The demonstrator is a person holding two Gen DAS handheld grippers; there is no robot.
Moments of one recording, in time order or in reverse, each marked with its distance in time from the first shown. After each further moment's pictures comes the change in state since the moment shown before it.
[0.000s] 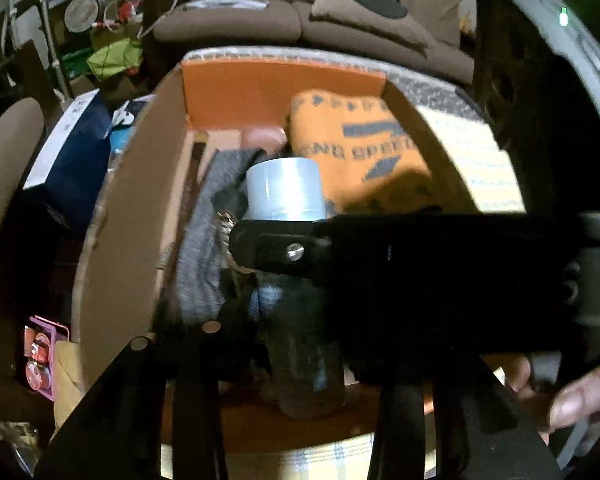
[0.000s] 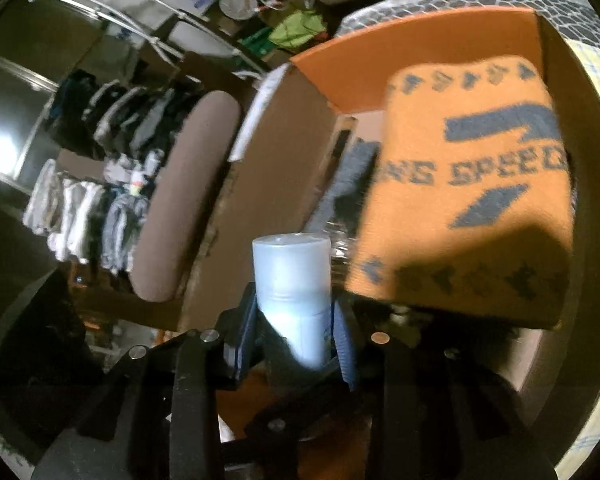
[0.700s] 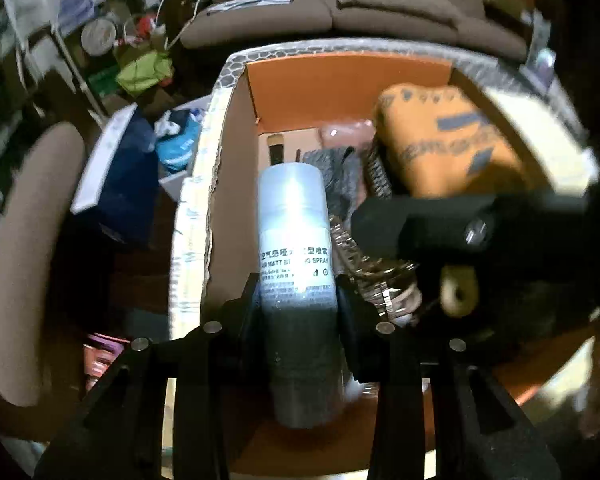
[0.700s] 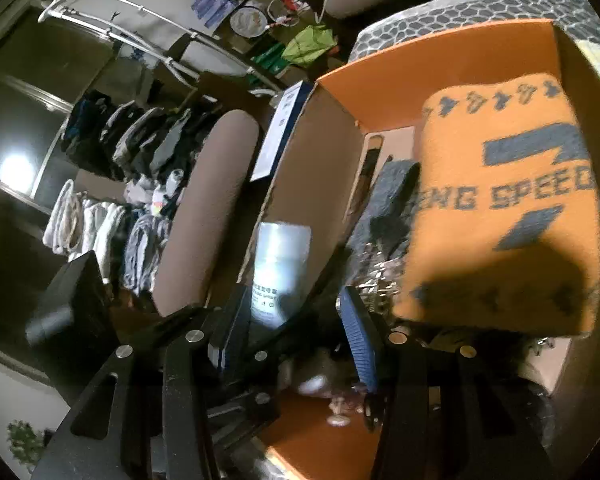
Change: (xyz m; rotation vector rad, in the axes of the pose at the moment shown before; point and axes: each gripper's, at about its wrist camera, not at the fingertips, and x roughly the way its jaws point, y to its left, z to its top) left arm 0.018 0.033 0.014 0.120 0.056 0.235; right arm 0.002 0.012 0.004 0.036 -0.058 0.045
